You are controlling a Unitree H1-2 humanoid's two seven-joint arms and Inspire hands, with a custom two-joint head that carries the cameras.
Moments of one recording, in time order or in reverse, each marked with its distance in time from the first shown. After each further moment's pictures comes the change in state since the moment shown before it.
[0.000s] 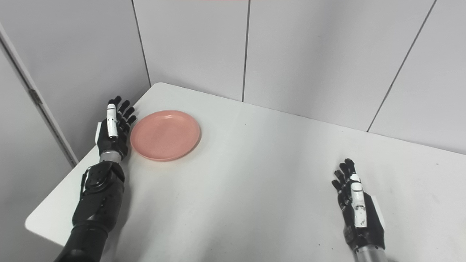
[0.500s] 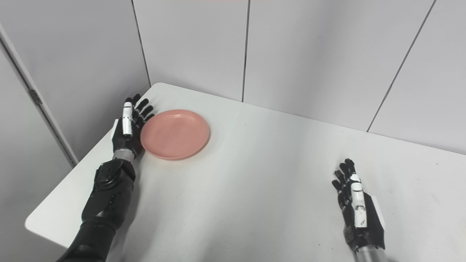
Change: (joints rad) left arm -0.028 -0.022 -0.056 0.013 -0.025 0.031 -0.075; right arm 0.000 0.000 0.001 0.001 0.000 0.000 0.000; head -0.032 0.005
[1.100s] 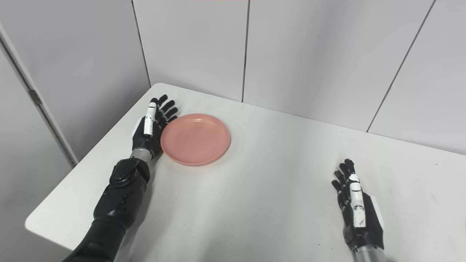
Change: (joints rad) left arm -0.012 -0.034 -0.100 -0.002 0.006 0.027 -0.069; right arm 0.001 0.008 0.009 -0.002 -0.021 0.000 -0.026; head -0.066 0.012
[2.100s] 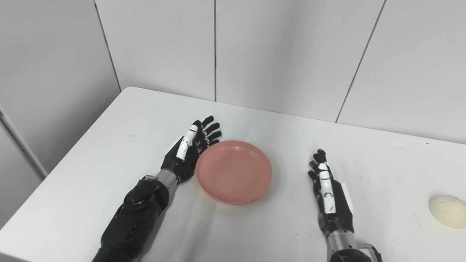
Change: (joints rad) left arm 0.076 -0.121 -0.232 -0.190 0.029 0.135 -0.168; right arm 0.002 0.034 0.017 0.019 -0.051 -0.032 -0.037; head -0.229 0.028
